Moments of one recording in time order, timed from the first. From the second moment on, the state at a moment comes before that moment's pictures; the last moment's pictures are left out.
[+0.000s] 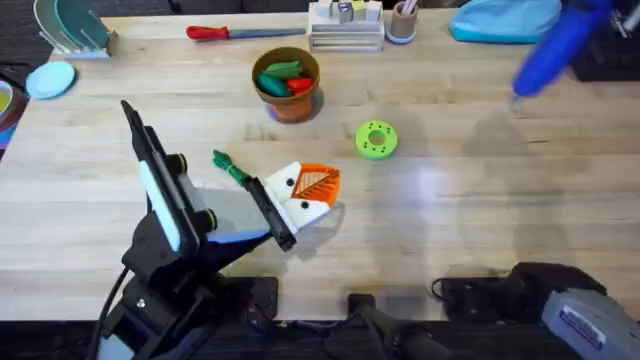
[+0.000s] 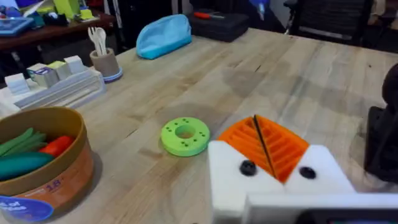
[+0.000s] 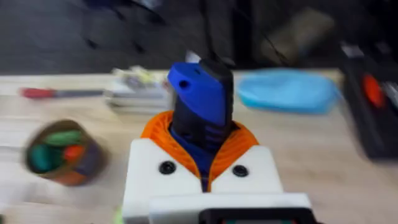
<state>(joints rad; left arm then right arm) -0.55 0.01 0.03 -0.07 0.44 0.01 -0.12 0.89 1.10 -0.54 -0.20 0.03</state>
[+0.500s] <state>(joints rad) -0.55 0.01 0.03 -0.07 0.44 0.01 0.53 0.84 0.74 0.22 -0.23 0.22</state>
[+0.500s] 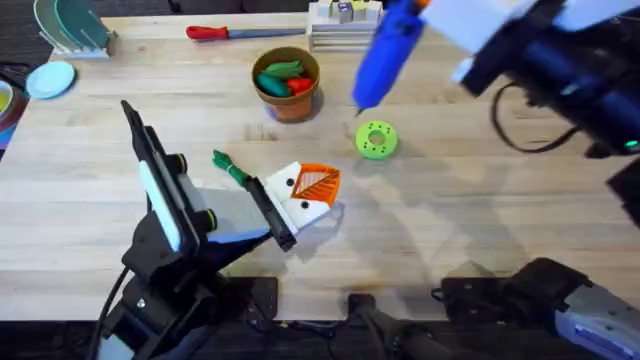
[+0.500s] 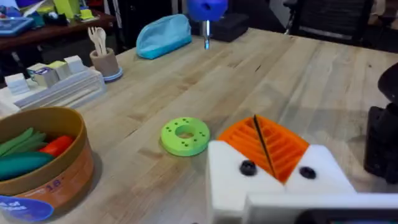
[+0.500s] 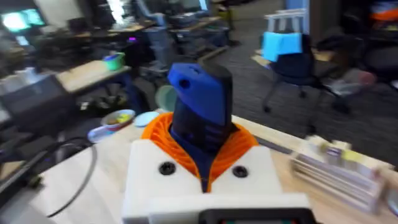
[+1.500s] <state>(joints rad) -0.55 0.01 0.03 -0.07 0.44 0.01 0.81 1.06 0.74 0.50 -0.50 0.21</state>
